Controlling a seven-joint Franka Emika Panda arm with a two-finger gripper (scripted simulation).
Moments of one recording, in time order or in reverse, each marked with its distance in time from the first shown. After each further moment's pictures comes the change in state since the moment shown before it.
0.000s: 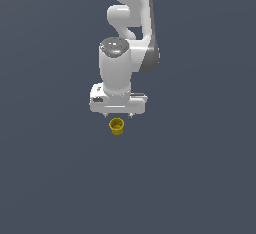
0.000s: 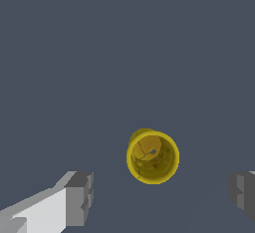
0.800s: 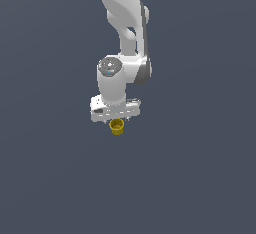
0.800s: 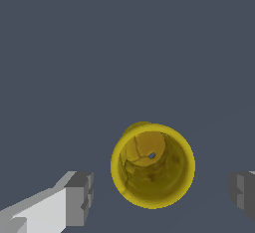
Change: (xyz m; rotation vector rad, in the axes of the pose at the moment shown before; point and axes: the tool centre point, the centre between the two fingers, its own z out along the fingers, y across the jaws) arm -0.018 0.012 0.062 0.020 -0.019 -0.197
